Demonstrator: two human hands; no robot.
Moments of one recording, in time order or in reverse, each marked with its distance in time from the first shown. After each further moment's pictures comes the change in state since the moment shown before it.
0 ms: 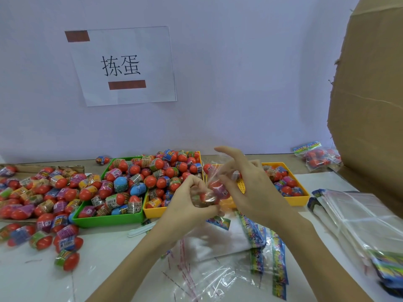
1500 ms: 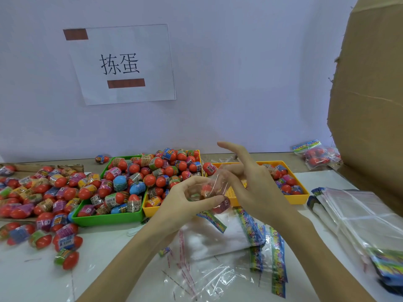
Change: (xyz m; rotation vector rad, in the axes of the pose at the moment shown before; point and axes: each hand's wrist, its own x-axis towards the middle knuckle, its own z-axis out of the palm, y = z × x) left_hand 0.001 0.010 -0.005 -0.131 -0.055 -0.044; right_hand 0.001 -0.012 -0.005 0.199 -0.008 0.069
